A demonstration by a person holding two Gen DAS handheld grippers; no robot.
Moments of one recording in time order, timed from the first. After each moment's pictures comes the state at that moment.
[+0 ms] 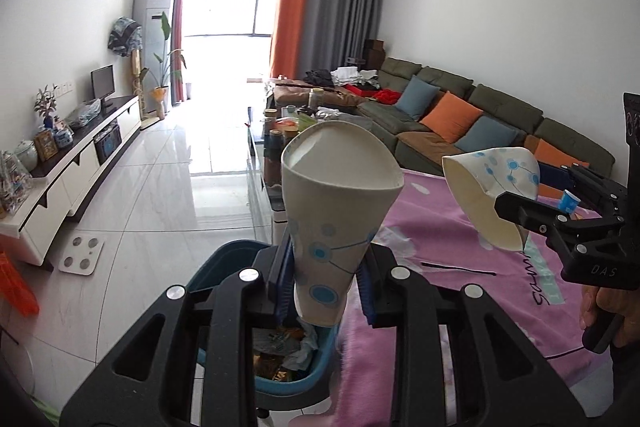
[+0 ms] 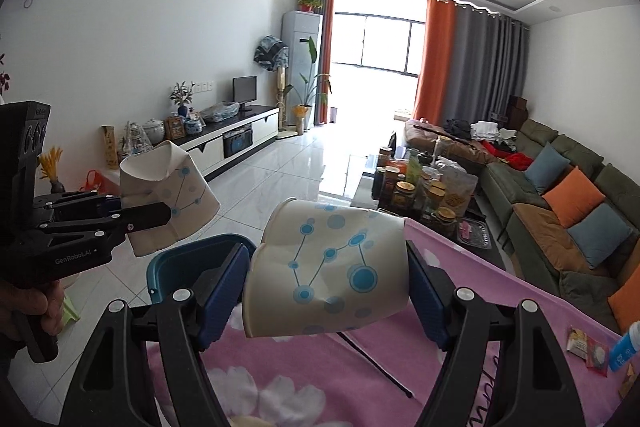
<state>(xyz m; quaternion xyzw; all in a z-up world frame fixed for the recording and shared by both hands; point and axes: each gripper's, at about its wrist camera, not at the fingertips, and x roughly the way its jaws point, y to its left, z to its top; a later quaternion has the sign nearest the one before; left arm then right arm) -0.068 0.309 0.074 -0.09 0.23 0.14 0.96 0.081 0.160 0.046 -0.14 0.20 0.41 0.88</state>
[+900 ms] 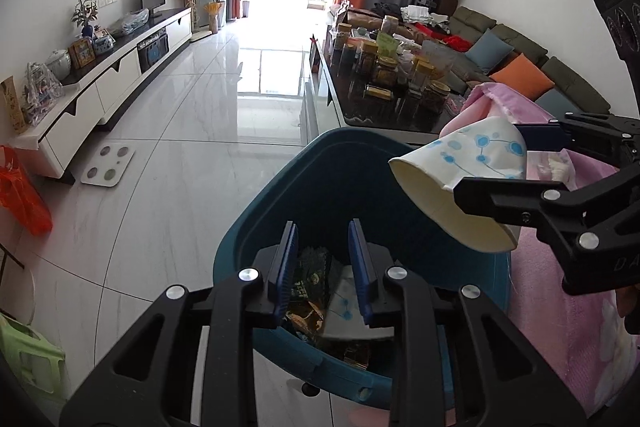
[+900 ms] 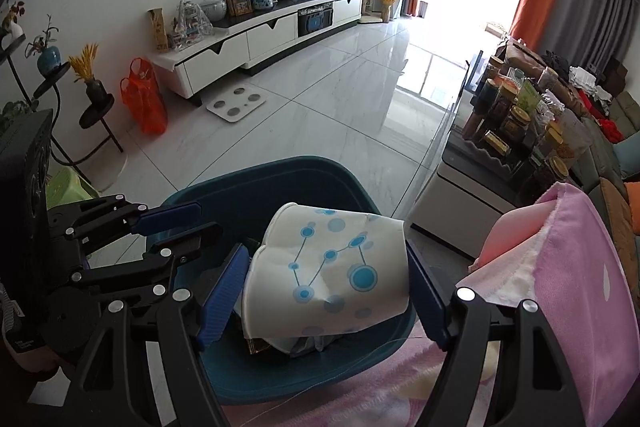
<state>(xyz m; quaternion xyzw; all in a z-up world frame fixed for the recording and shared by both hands) -0.012 0.427 -0.094 -0.17 0.35 0.22 0.89 0.111 0.361 -0.061 -0.27 0.38 0.48 0.74</state>
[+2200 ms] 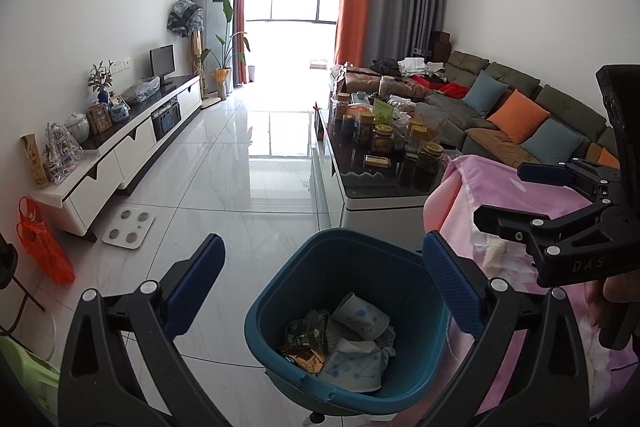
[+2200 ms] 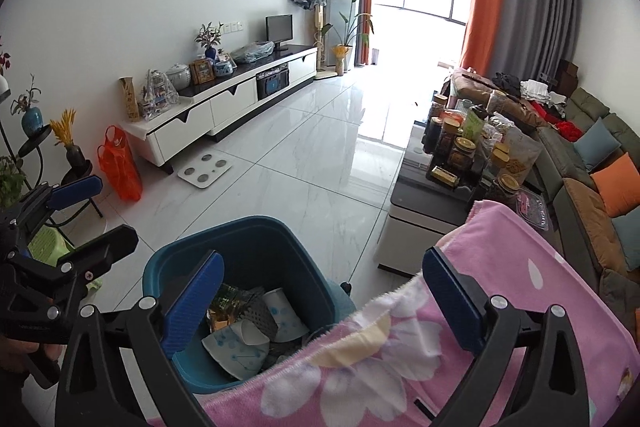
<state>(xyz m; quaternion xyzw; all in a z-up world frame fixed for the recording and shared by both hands) -0.038 0.366 0.030 -0.10 0.25 0.25 0.93 0.135 0.284 0.006 -0.18 0.30 0.44 0.82</state>
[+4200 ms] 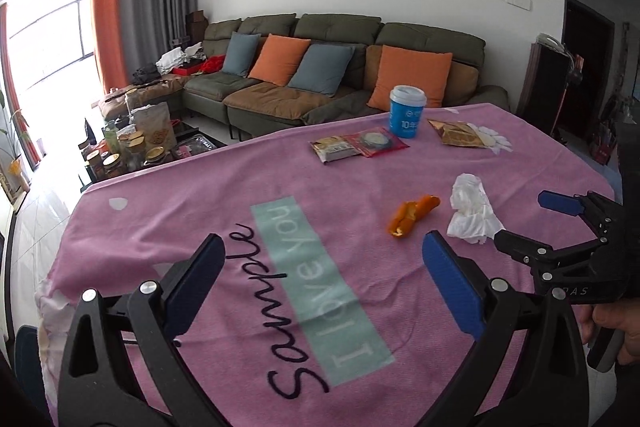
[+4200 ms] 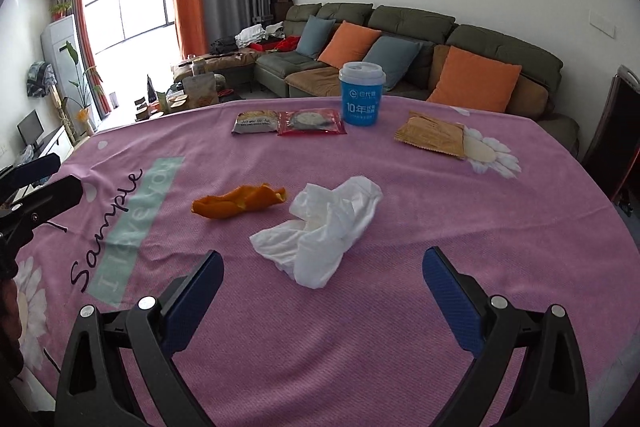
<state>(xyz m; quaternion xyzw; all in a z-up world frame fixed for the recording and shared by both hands) 0.156 -0.046 0.013 0.05 0.30 -0.16 0.94 0.108 -0.192 -0.055 0.00 0.35 0.01 0.94</state>
